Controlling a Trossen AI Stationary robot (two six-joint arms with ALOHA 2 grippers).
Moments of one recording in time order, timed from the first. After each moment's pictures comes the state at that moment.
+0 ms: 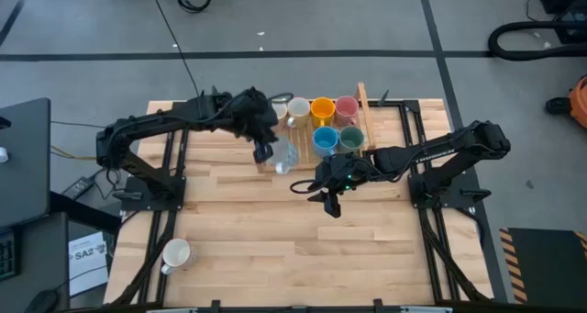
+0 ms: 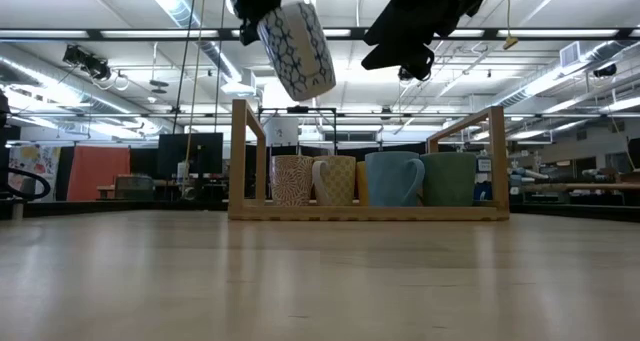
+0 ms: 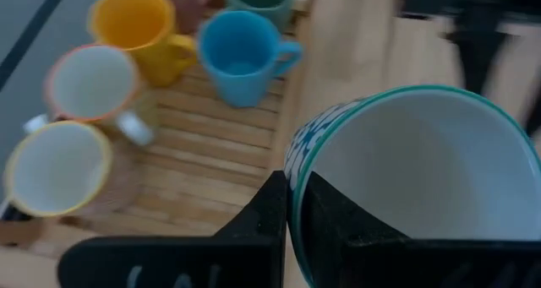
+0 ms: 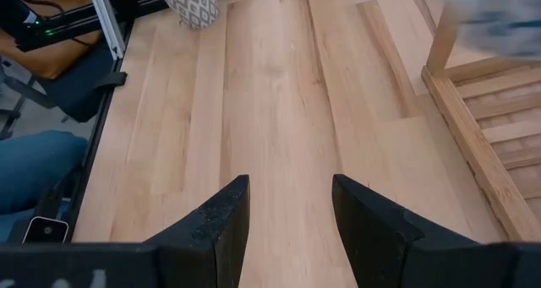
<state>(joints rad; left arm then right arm) 0.27 1.50 1.50 -0.83 0.04 -0.03 0.12 1.39 1.03 -0.15 -0.04 0.32</state>
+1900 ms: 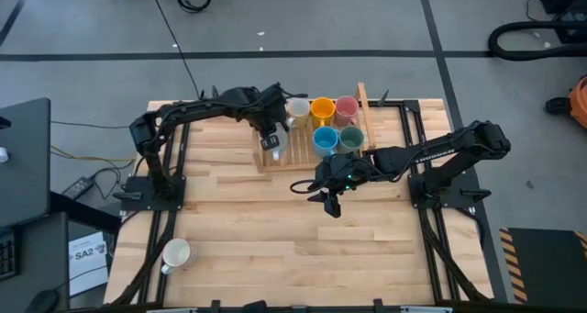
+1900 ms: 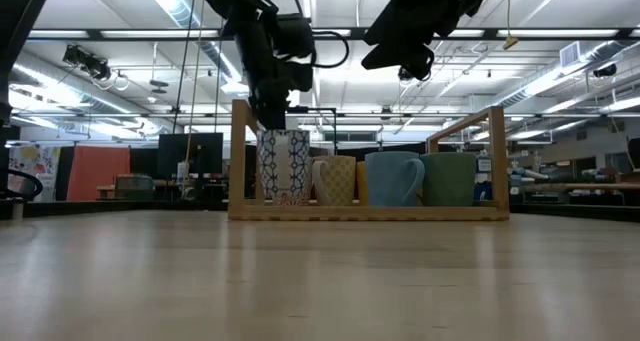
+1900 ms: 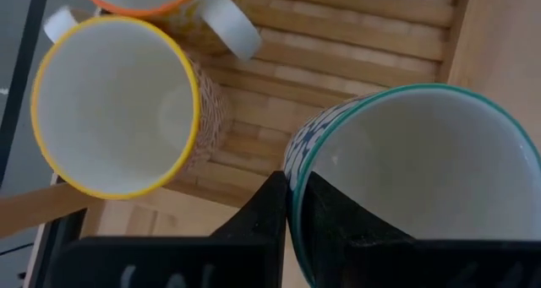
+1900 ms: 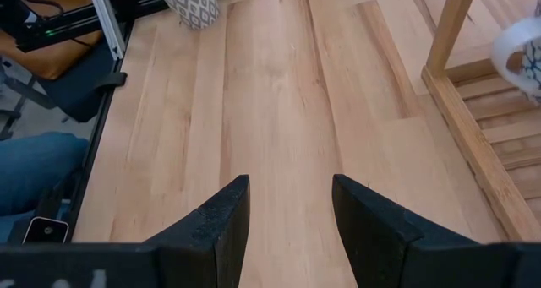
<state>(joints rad) 0.47 1.81 1.50 -0.84 -0.06 0.21 0.12 1.39 1.03 -0.15 -0.04 0.32</state>
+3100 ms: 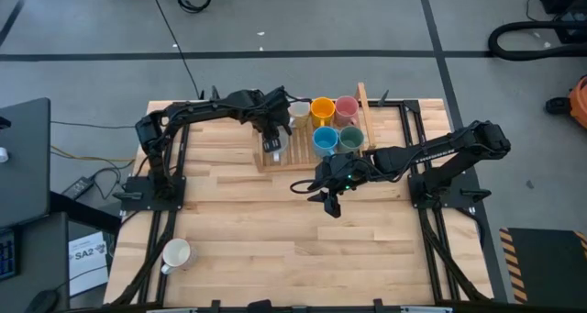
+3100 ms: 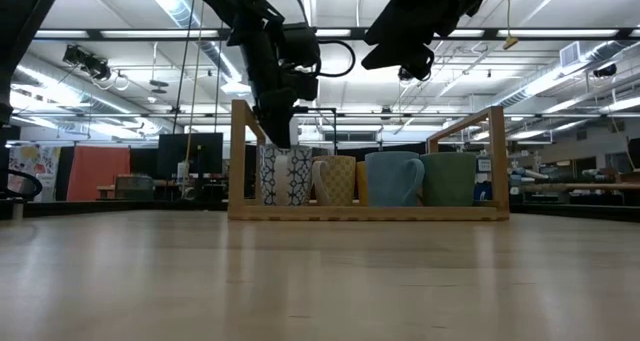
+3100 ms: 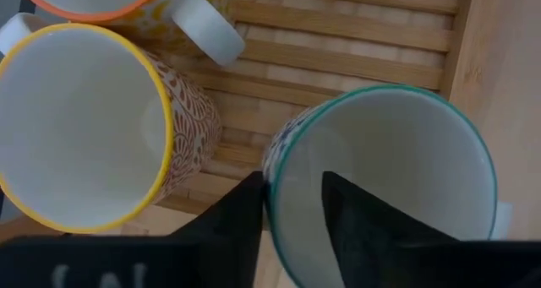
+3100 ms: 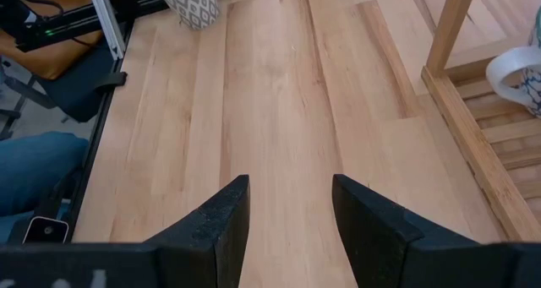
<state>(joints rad) 0.46 1.87 1.50 -0.82 -0.06 0.25 0.12 1.39 1.03 -0.15 -0.04 0.32</state>
